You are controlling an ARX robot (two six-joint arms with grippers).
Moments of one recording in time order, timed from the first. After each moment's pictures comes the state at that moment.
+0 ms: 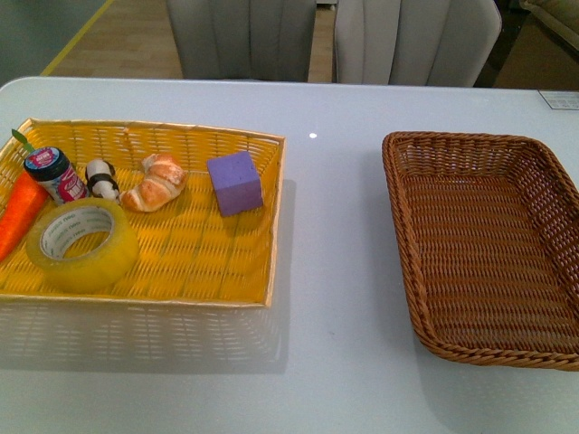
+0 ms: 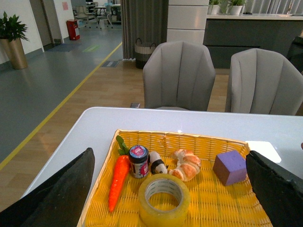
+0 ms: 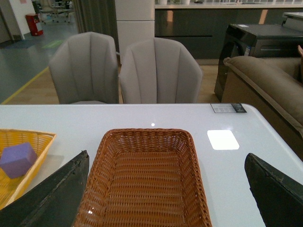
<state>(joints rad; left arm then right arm) 0.00 0.02 0.01 0.00 0.00 0.00 0.00 0.01 0.02 0.00 0.00 -0.01</state>
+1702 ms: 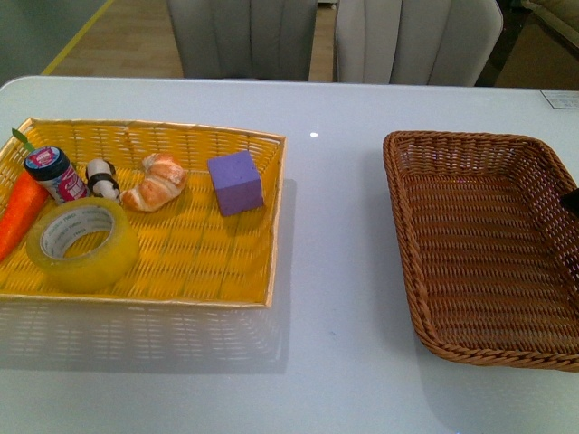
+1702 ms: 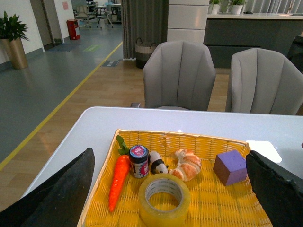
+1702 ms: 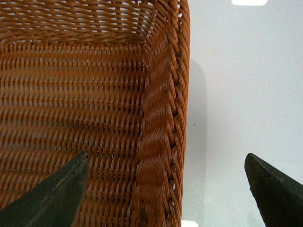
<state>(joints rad) 0.00 0.02 0.01 0.00 0.00 0.00 -0.26 2.12 0.93 0.47 -0.20 -0.22</state>
